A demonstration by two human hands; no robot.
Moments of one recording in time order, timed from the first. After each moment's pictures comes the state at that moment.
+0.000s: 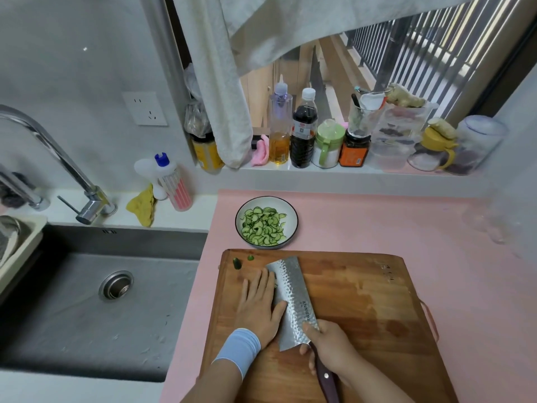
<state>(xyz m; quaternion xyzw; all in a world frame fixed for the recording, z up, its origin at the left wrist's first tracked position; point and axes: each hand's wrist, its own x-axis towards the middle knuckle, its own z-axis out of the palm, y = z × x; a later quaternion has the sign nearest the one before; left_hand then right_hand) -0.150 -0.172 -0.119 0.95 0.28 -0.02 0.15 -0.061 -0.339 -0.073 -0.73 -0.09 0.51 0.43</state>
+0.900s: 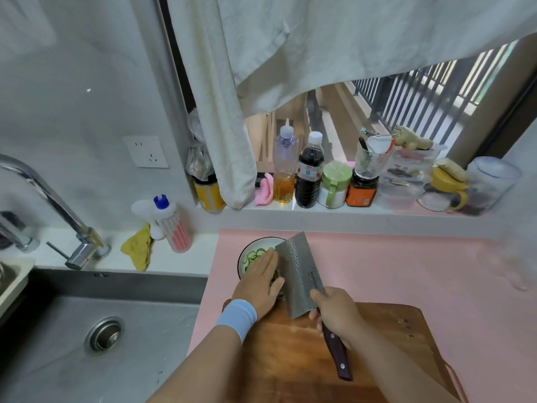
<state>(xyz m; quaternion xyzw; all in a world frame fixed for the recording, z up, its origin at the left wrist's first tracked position) -0.053 -0.043 -0.064 0.95 0.22 0.04 0.20 0.038 -0.226 -0.005 -0.78 -0.12 0.39 0.47</state>
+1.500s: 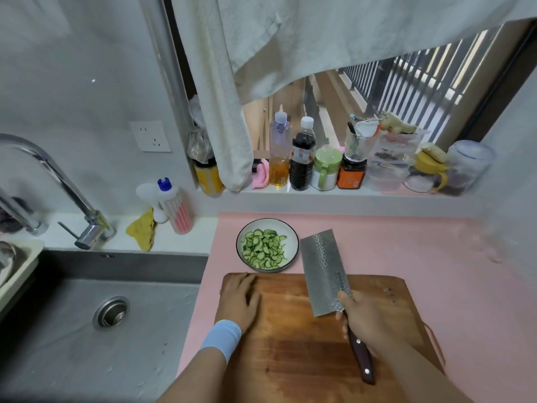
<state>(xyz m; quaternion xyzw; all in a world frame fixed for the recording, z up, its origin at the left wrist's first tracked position) -0.139 -0.084 -0.118 0.89 0.34 0.17 0.26 0.019 -0.318 -0.023 -0.81 -0.09 0.34 0.47</state>
